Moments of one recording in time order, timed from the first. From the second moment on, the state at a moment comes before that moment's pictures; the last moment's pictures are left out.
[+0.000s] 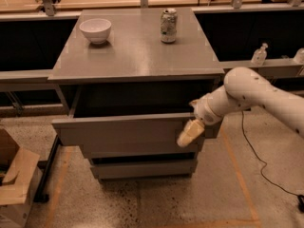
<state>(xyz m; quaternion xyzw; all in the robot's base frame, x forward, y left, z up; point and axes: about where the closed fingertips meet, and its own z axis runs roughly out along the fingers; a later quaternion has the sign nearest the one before) 0.614 -0.125 0.679 -0.55 0.78 0.16 0.26</state>
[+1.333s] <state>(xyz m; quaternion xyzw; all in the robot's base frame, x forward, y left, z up) 0.528 -0.129 0.670 -0.54 0.80 0.18 0.18</state>
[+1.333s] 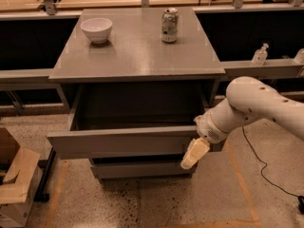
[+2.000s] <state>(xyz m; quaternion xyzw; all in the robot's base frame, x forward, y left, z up) 0.519 -0.131 0.673 -0.53 0.81 0.18 0.17</state>
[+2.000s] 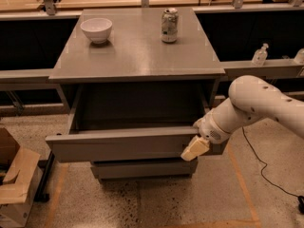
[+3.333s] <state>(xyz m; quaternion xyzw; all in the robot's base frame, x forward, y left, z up) 0.518 -0.129 0.679 -0.53 0.81 0.19 0.17</state>
